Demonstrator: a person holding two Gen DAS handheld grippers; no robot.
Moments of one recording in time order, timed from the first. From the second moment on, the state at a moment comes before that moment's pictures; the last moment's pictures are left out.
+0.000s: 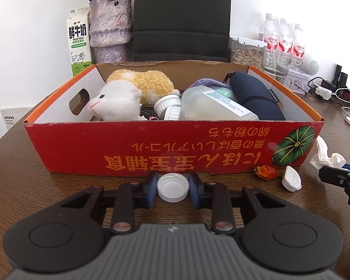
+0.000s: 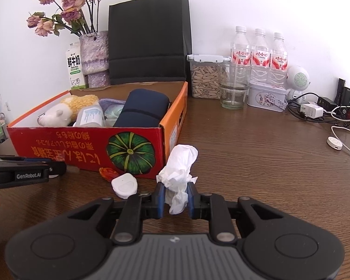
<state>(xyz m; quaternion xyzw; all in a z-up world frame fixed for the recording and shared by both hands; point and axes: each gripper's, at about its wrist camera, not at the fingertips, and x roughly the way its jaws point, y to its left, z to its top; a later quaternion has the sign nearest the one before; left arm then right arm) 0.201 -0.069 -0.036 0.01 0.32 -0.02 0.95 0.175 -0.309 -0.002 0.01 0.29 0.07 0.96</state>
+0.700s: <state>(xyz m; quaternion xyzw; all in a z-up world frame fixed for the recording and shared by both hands) 0.174 -0.057 -0.026 0.00 0.29 -0.03 0.96 0.156 -0.307 0.007 0.02 0.24 0.05 0.97</state>
